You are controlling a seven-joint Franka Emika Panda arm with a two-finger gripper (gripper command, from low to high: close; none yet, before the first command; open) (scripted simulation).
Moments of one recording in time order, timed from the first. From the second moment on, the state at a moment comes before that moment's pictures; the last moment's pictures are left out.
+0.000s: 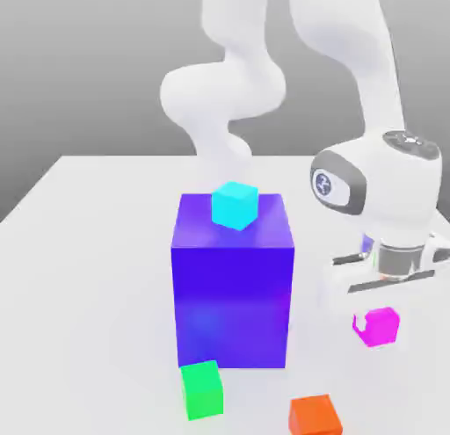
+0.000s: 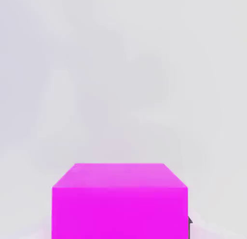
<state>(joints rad) 0.47 0.16 0.11 -2.67 -0.05 2.83 -2.02</state>
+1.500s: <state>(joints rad) 0.42 0.40 -0.55 -2.28 0.26 2.39 -0.09</state>
